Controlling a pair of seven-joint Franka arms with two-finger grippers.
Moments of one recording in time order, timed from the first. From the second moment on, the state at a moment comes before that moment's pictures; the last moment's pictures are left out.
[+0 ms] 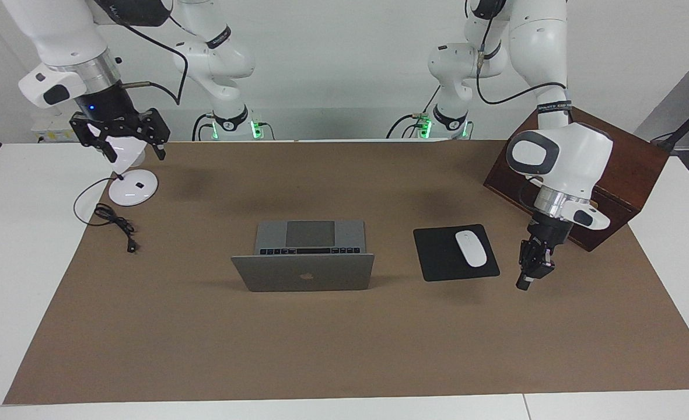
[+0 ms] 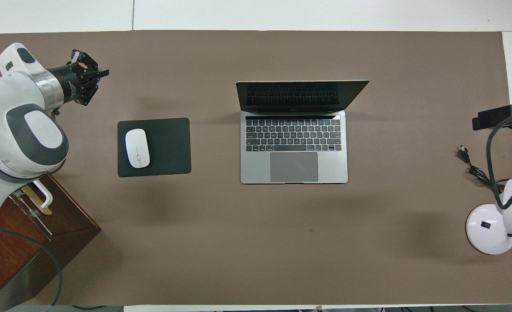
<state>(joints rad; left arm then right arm) -0.01 0.28 -0.07 -1.89 -0.50 2.72 -0.80 -0.10 -0.05 0.06 -1.61 0.02 1.63 -0.07</state>
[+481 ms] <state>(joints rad) 0.07 0.29 -0.07 -1.77 -0.07 2.40 -0.79 -0.10 -0.05 0.06 -1.62 0.02 1.63 -0.07</state>
